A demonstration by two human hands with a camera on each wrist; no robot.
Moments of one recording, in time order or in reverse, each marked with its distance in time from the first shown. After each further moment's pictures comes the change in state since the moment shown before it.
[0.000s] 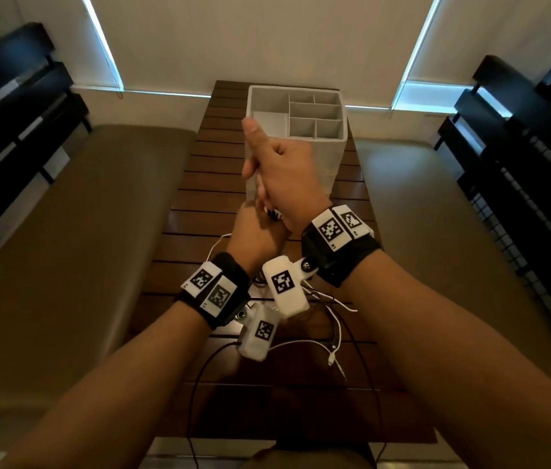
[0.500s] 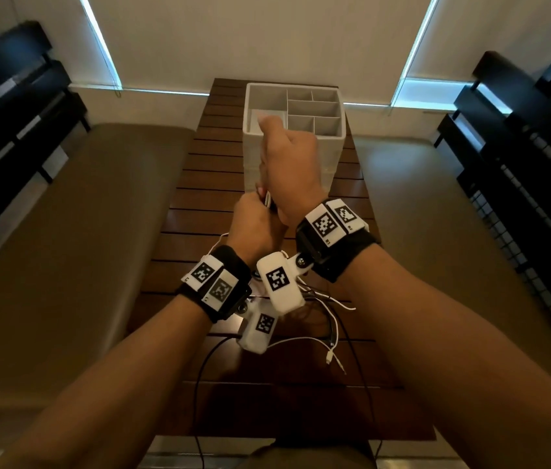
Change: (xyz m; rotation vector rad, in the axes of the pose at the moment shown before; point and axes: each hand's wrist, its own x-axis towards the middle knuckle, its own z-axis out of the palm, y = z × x) left_hand 0.012 -0.002 0.000 0.007 0.041 -0.054; right_hand 0.015 0.006 0.006 0.062 0.215 -0.008
